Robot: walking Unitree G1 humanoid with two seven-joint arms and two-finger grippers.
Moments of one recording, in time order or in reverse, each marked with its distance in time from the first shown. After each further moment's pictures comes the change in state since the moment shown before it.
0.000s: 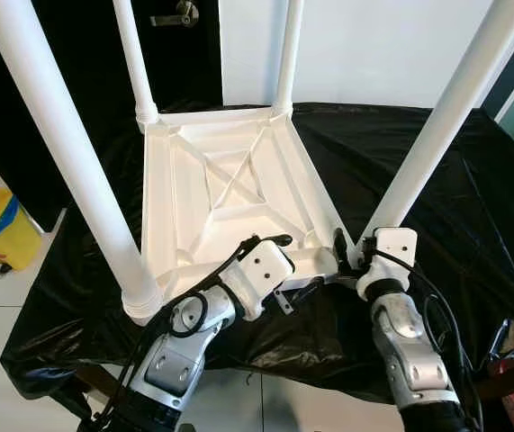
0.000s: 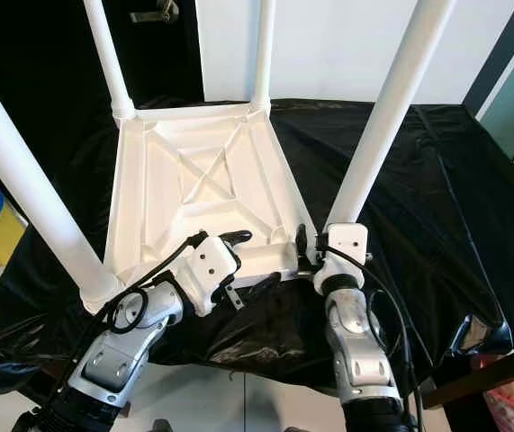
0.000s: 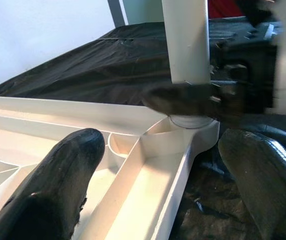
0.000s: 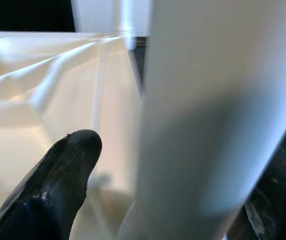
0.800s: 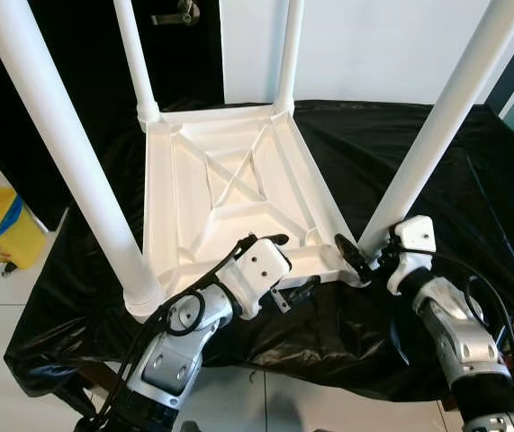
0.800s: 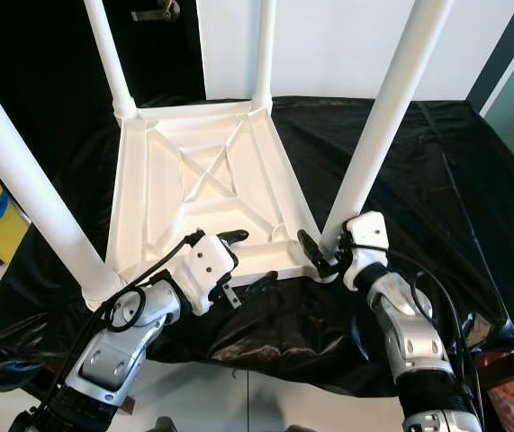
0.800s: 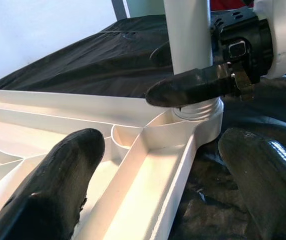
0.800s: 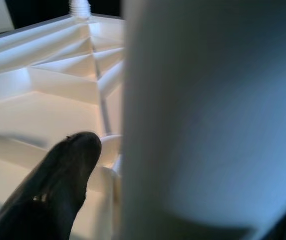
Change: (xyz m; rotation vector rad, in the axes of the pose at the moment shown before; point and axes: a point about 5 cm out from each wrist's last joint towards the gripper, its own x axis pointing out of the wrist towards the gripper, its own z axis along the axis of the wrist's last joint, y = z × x) left arm -0.003 0.003 0.000 0.001 0.012 0.009; right arm 0.029 -0.030 0.006 -0.088 0.027 0.461
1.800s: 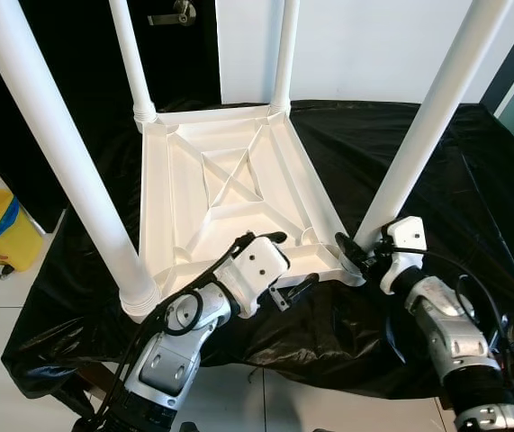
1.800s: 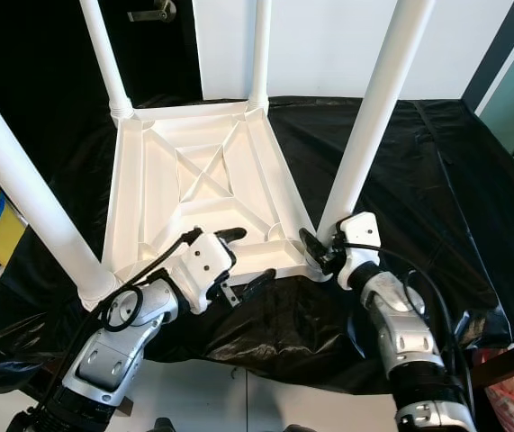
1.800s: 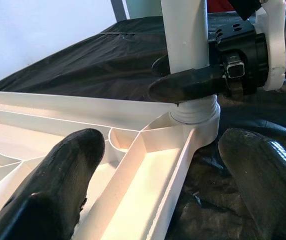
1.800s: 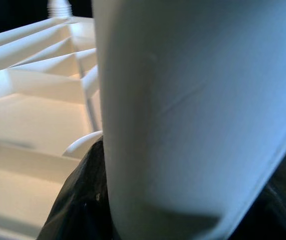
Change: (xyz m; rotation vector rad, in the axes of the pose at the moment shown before) left arm -0.002 0.001 0.000 -0.008 0.010 0.007; right arm 0.003 0.008 -0.009 0.027 0.000 -0.149
